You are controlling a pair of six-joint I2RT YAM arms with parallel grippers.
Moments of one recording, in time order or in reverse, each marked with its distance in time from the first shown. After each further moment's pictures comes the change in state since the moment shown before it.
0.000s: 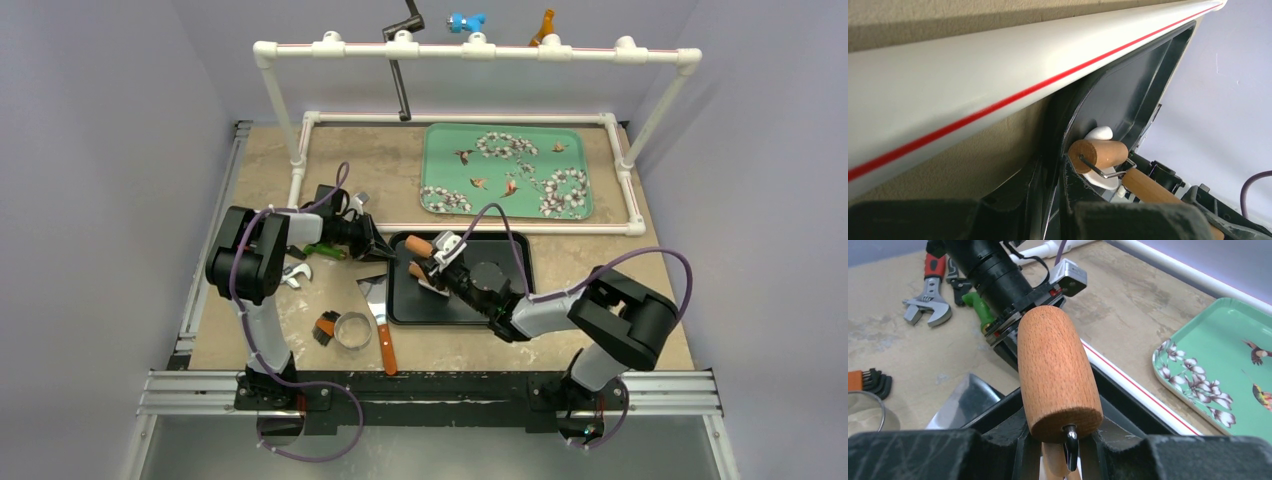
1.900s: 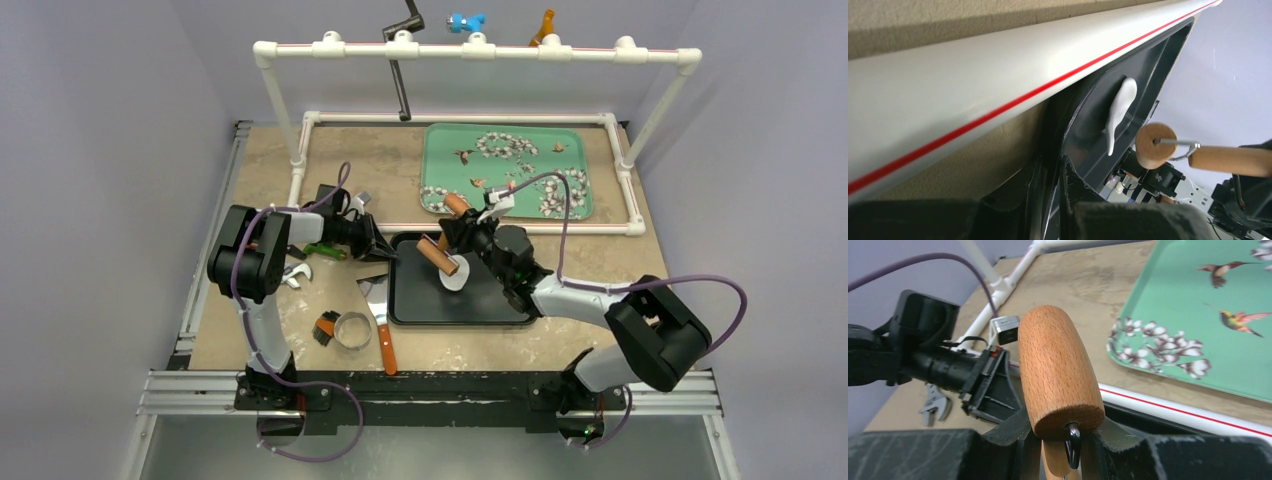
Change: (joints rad) left arm -0.002 0.014 0.009 -0.001 0.018 0.001; right arm -0.259 -0.143 0.056 -0.225 0.035 0.496
